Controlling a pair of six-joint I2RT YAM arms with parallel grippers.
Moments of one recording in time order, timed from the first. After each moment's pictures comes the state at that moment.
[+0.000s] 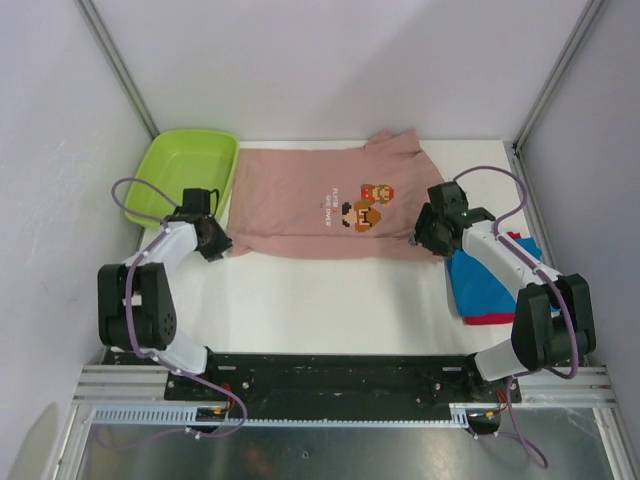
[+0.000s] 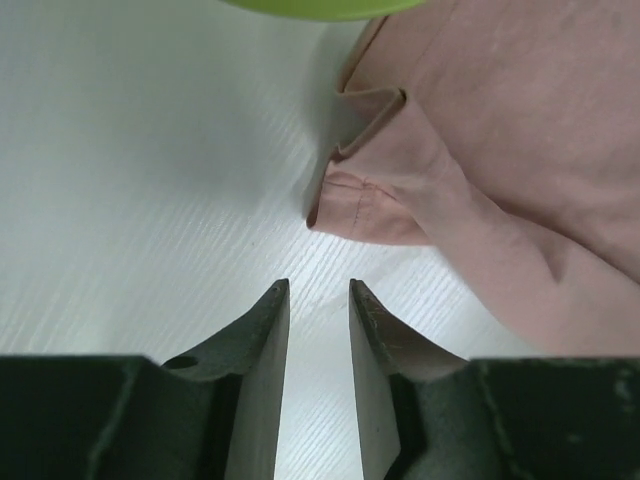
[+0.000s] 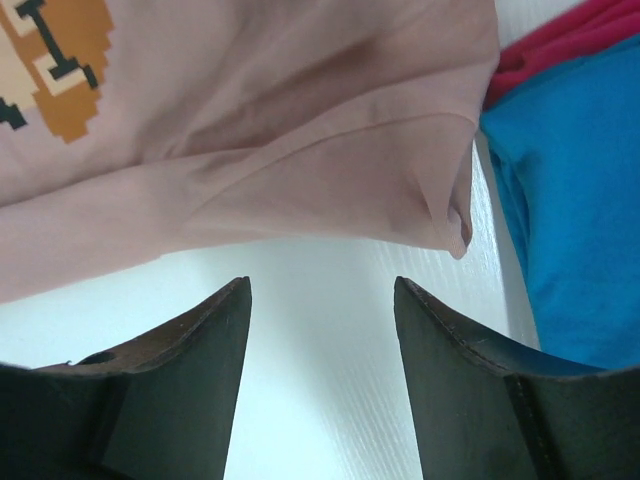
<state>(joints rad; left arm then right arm) 0.02 1.53 0.96 -0.52 -0.05 -0.58 0.28 1.46 1.06 -0.60 0.13 0.64</state>
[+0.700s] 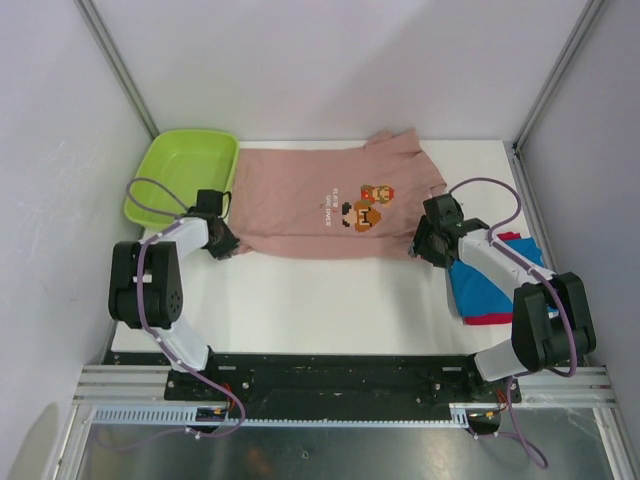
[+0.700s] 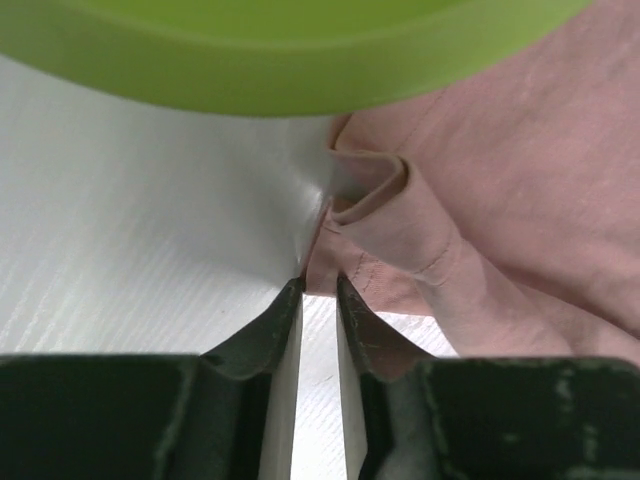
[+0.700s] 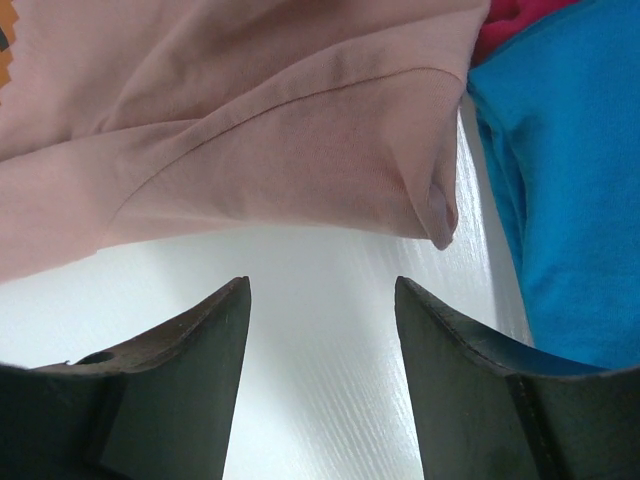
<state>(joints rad) -0.02 1.69 0.98 -0.42 -0.11 -0.64 0.30 1.46 0.94 -0.55 0.15 0.64</state>
